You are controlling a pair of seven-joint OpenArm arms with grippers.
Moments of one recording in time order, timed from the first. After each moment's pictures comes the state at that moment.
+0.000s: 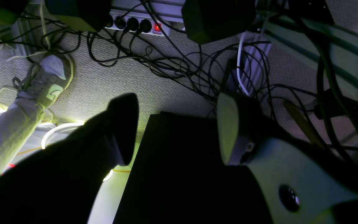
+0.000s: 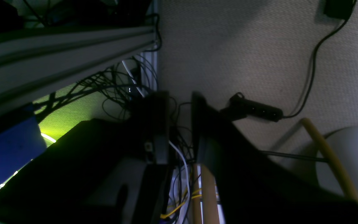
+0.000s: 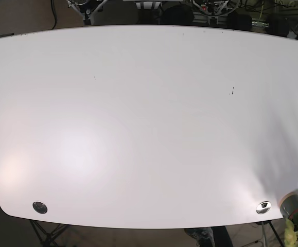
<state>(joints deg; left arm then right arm) 8.6 -3.6 -9.1 6.0 3.0 1.1 -8.6 -12.8 9.2 -7.5 22.8 6.3 13.0 6.4</state>
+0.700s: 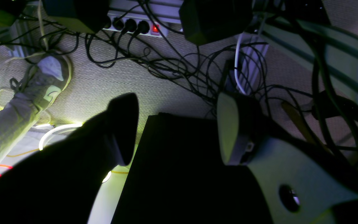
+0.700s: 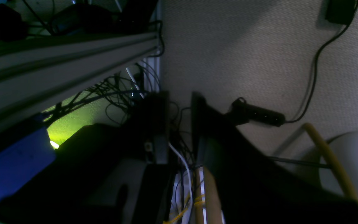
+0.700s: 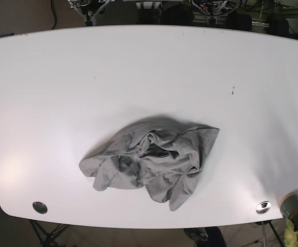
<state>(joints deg) 8.8 -3.2 -9.1 6.6 3.0 1.1 -8.6 -12.3 8.4 -7.6 22.8 6.4 12.6 7.3</state>
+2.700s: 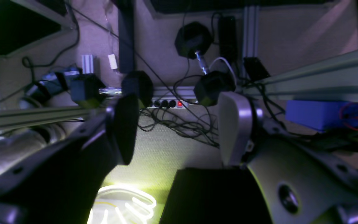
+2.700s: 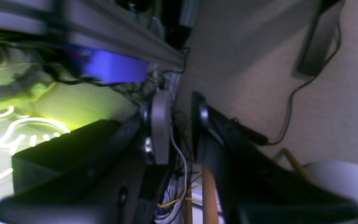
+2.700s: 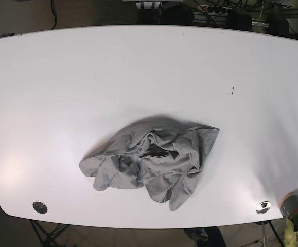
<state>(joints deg) 74.1 1.6 -9.1 105.4 2.8 1.1 -7.0 -69.8 16.0 2.0 102.7 6.5 12.9 -0.4</state>
